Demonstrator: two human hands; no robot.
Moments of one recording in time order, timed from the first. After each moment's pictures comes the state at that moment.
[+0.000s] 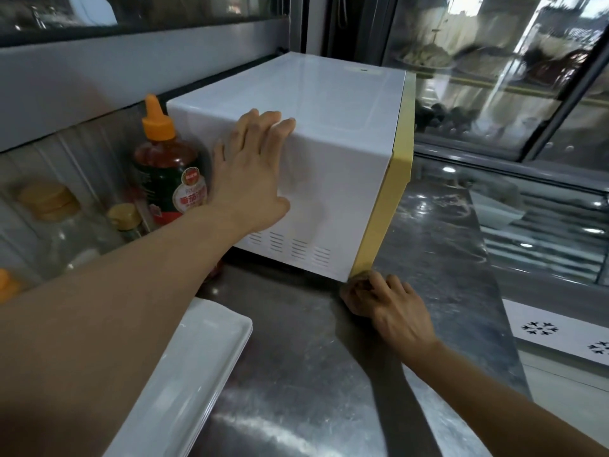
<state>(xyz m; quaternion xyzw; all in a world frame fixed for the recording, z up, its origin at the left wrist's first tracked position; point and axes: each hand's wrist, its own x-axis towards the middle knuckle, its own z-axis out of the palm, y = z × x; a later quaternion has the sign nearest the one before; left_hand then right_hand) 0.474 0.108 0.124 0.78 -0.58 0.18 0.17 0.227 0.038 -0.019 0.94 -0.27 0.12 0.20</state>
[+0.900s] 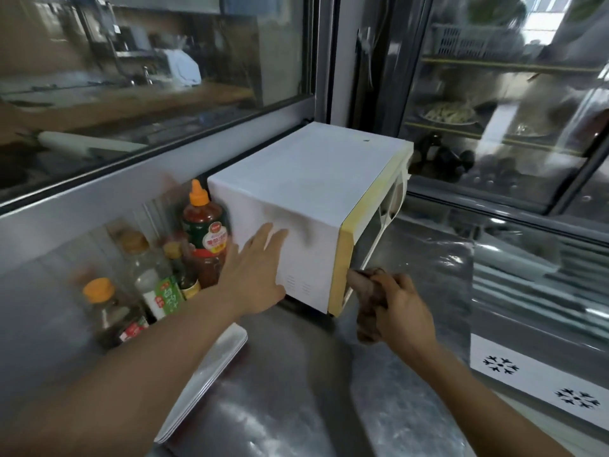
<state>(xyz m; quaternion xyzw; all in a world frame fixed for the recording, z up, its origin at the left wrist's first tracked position) 0.372 0.163 0.169 0.87 -0.50 -0.02 0.06 0.177 0.024 0.110 0.87 -0.40 0.20 -0.19</state>
